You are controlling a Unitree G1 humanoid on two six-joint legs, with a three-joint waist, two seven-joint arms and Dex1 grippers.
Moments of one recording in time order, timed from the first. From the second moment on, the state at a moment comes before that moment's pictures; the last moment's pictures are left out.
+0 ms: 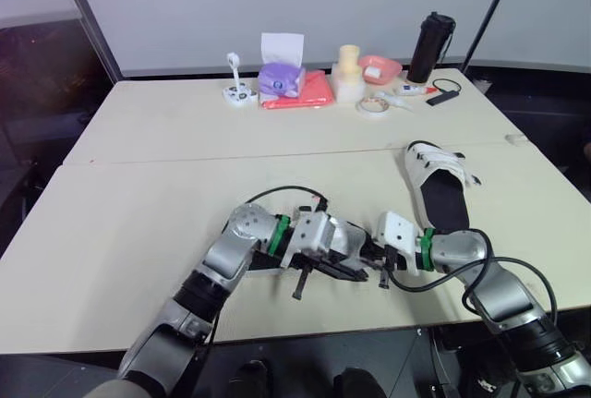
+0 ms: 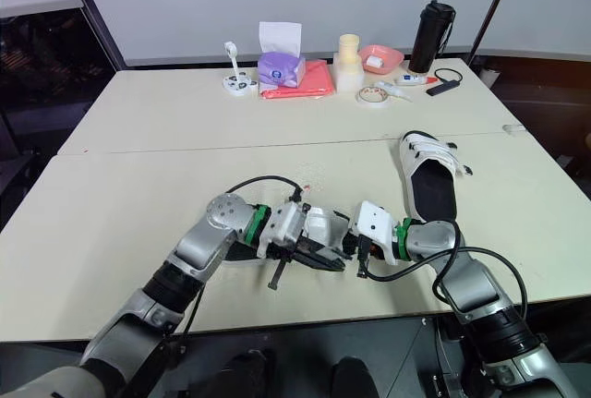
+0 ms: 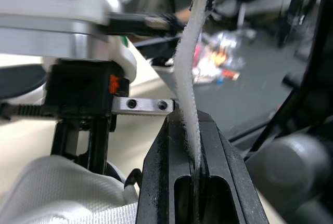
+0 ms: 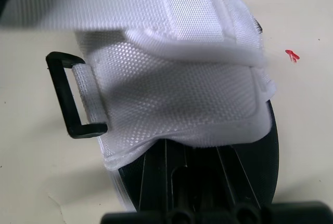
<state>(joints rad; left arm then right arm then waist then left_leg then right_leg) -0.62 0.21 -0.41 0.21 -0.14 -0.07 -1.43 -0.29 -0.69 0.20 -0.10 0.09 0.18 1.00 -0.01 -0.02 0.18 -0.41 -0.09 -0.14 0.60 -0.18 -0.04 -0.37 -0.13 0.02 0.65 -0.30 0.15</state>
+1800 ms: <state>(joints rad) -0.18 0.41 -0.16 -0.45 -0.84 1.06 -0.72 -0.24 -0.73 0.20 -0.22 0.08 0.27 1.03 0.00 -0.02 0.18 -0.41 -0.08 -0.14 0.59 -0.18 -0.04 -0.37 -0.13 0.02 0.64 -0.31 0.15</state>
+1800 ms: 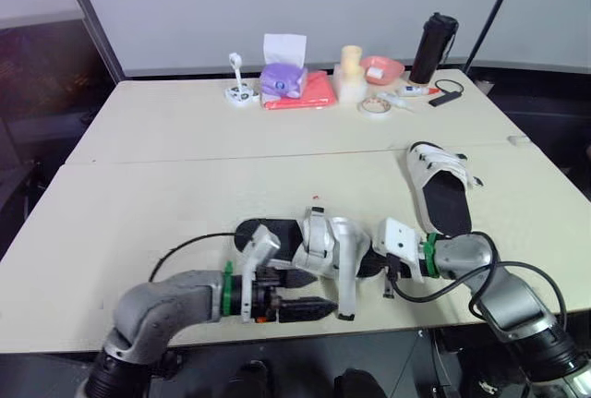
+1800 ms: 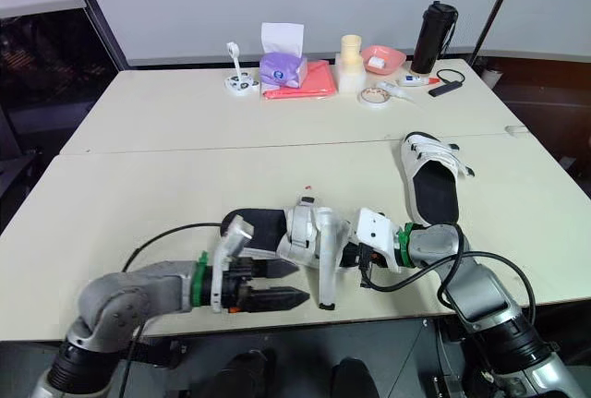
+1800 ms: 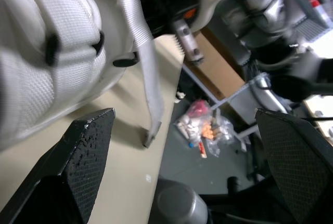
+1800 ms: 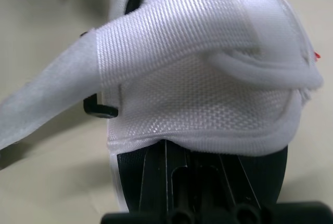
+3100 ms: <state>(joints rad) -0.25 0.25 -0.36 -0.24 -0.65 0.87 -0.77 -0.29 -0.69 0.23 -0.17 0.05 0.23 0.98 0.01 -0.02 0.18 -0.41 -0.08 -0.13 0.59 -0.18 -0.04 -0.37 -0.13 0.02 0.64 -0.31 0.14</state>
